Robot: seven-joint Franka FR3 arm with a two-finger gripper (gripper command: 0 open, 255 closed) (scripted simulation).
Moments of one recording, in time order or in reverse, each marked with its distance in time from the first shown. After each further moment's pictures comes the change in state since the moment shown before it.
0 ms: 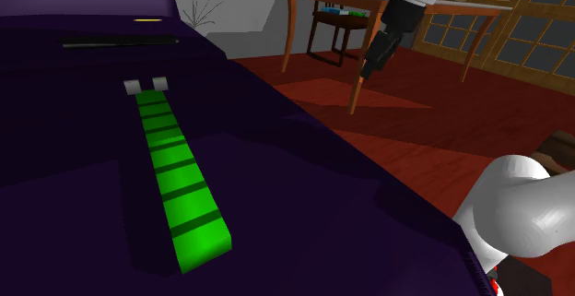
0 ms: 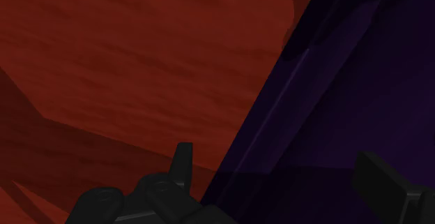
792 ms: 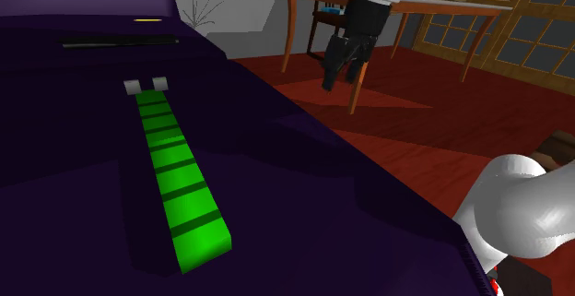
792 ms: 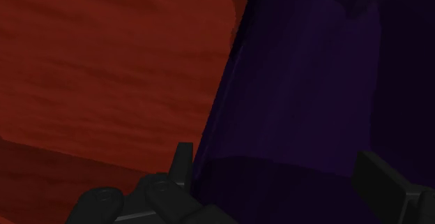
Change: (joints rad) arm 0.031 0.117 0.235 0.095 0.105 -0.018 0.316
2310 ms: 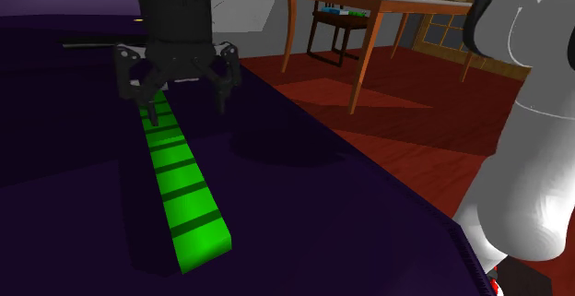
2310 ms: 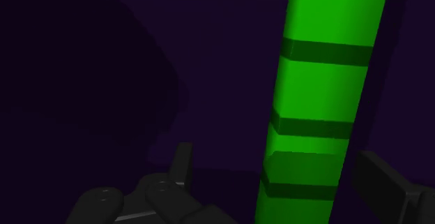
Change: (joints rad) arm 0.108 0.843 0.501 0.800 -0.238 -0.119 0.850
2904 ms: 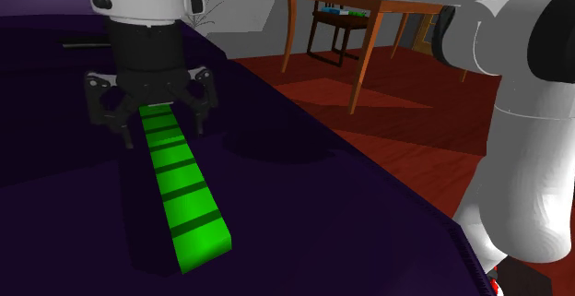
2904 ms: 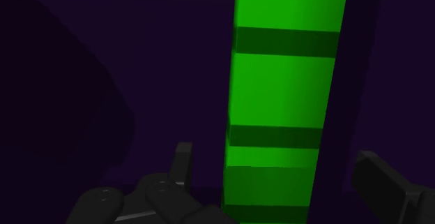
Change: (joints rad) arm 0.072 0.134 0.003 0.073 -0.076 0.023 0.094
